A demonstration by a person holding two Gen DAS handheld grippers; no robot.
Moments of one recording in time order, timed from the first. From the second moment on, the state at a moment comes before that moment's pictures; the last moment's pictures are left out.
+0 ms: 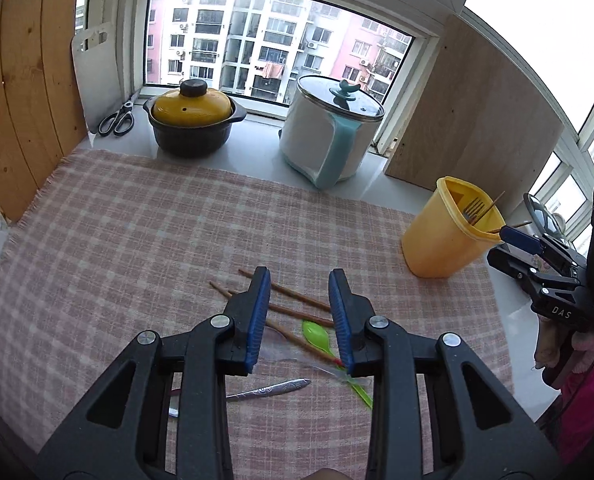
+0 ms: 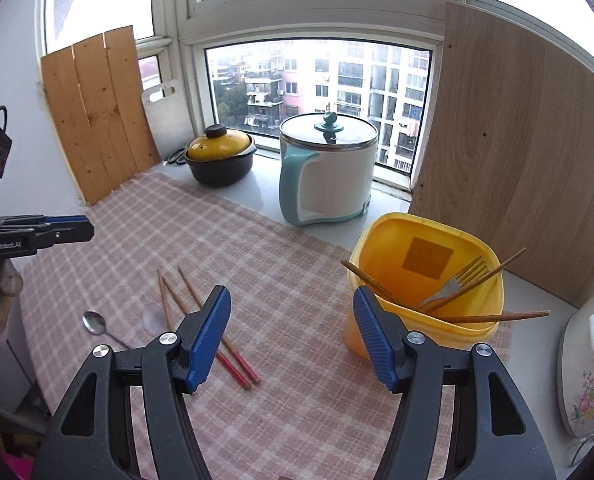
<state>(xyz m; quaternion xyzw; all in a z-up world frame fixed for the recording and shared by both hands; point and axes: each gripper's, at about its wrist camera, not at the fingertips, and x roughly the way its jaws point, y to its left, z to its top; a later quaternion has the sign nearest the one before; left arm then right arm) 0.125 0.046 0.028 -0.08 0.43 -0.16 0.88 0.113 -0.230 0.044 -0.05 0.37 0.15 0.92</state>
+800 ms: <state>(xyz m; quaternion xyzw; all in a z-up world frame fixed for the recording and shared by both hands) 0.050 0.144 -0.099 -0.25 0.54 -0.03 0.80 0.161 -0.145 -0.042 -0.11 0.50 0.27 0.82</state>
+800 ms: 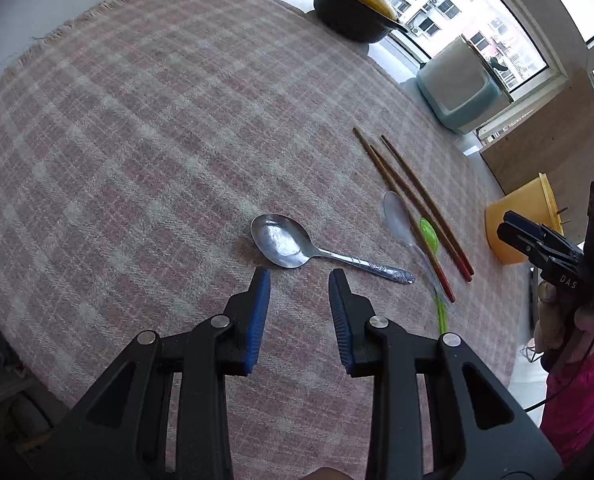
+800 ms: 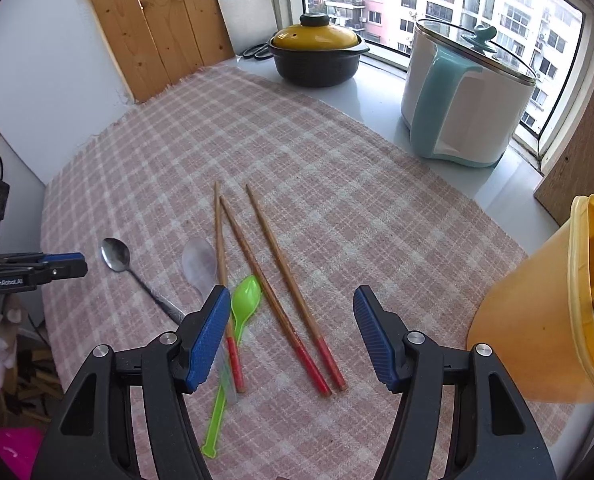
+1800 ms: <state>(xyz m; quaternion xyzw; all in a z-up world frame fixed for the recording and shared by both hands) 0.126 0.115 -0.127 -0.20 0.54 -0.07 0.82 0.231 -0.065 -0.113 -0.20 0.58 0.27 0.74</state>
